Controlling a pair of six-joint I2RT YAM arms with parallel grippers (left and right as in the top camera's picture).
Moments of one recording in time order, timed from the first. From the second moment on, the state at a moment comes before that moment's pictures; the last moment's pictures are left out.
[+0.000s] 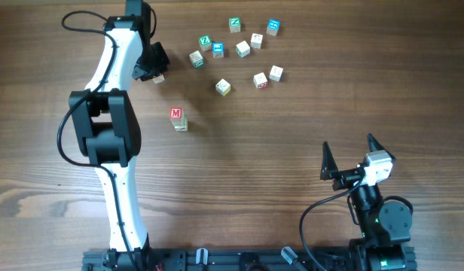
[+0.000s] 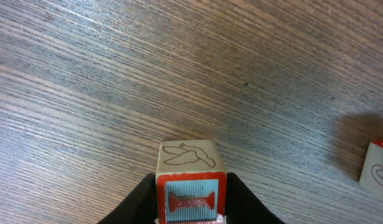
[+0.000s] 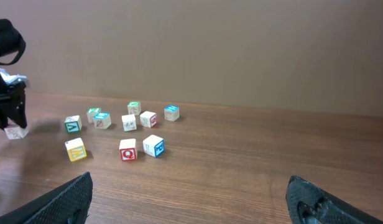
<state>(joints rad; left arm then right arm) -0.02 2.42 2.09 -1.06 0.00 -0.47 0.09 0.02 0.01 0.00 -0.09 -0.01</state>
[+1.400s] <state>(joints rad) -0.19 1.92 1.82 -1.39 0.08 -0.23 0.09 0.02 0.01 0.00 -0.09 -0.01</state>
